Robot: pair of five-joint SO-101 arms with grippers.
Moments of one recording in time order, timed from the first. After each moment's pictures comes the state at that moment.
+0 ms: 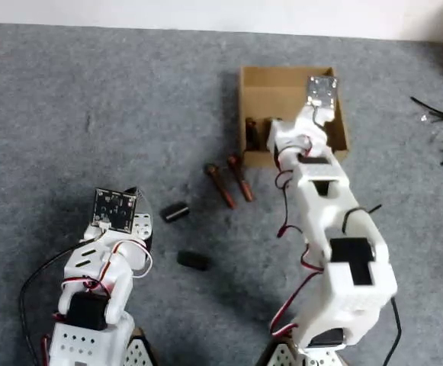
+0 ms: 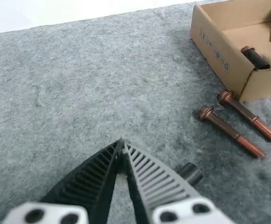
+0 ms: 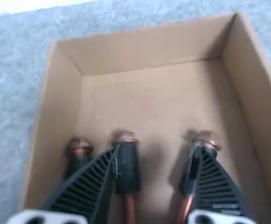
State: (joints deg) left arm 3.6 -104.1 96.0 42.2 0.0; right arm -7.7 10.1 28.4 2.5 -7.1
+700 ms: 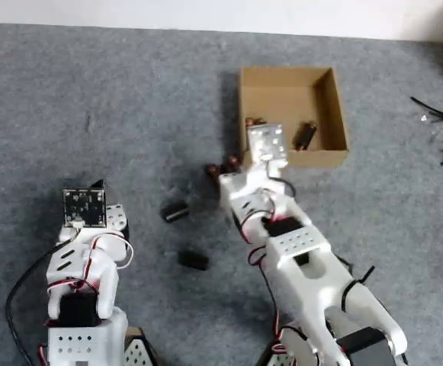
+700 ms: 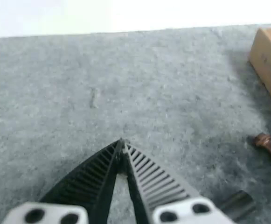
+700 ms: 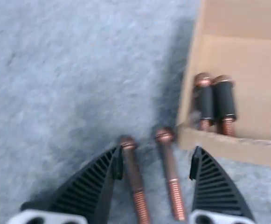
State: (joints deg) left arm -7.9 -104.1 96.0 38.1 0.0; right arm -27.8 -24.5 61.5 2.5 -6.7
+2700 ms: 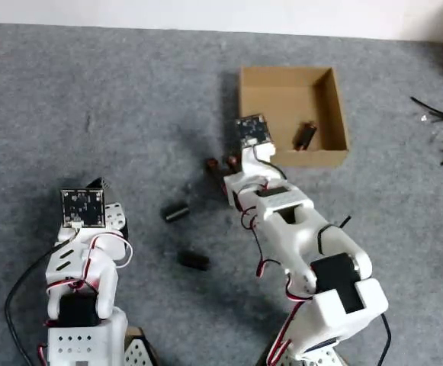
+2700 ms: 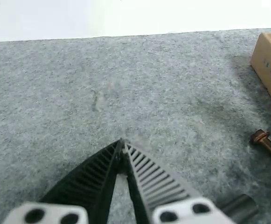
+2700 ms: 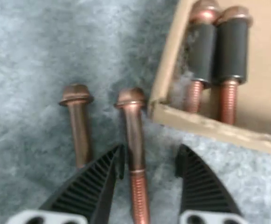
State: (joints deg) left arm -8.3 -104.1 96.0 37.6 0.0; right arm -22.4 5.5 43.2 9.6 1.9
